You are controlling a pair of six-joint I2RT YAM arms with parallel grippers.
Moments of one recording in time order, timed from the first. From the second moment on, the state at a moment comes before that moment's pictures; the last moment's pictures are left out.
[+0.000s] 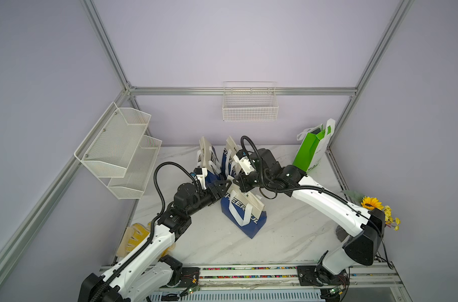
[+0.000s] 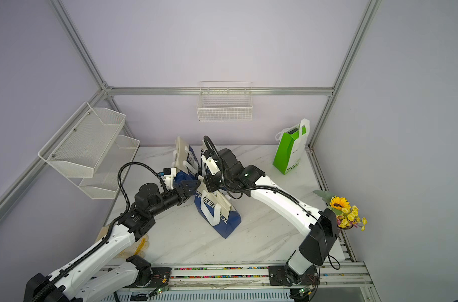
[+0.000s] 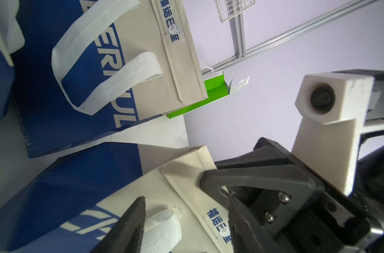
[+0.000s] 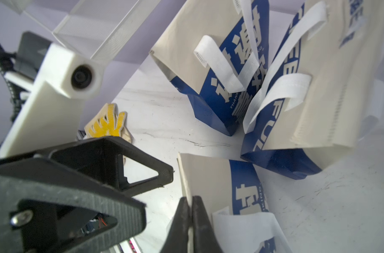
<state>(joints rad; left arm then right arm) -0.47 0.95 0.64 0.14 0.35 -1.09 0.79 1.59 1.57 -0.65 -0.20 0.30</state>
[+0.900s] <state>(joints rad) -0.46 1.09 0.54 0.56 0.40 -1.21 0.67 1.55 1.39 -0.41 -0.54 0.43</state>
